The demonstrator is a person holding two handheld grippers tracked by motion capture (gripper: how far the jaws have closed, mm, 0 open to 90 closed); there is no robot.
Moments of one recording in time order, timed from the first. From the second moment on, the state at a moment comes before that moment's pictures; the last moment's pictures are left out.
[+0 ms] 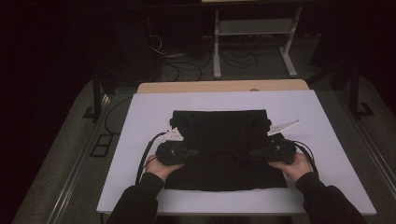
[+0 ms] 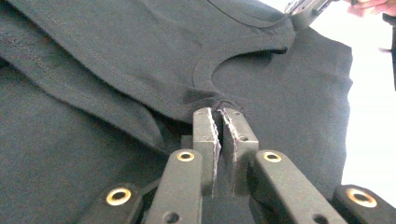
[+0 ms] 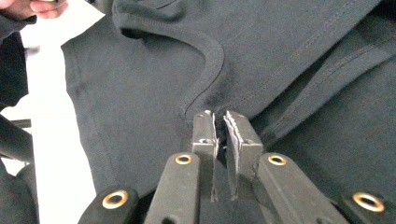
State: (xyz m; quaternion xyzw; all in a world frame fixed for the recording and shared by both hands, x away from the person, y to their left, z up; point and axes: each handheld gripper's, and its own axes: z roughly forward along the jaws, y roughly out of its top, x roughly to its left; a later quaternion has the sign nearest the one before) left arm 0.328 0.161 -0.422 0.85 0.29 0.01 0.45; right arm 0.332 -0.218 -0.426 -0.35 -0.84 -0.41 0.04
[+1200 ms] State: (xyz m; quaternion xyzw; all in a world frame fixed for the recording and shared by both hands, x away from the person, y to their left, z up) left arm 0.301 0.162 -0.424 0.87 0.25 -0.01 0.42; right arm 0.300 -0.213 -0.430 -0.32 -0.86 -0.39 0.09
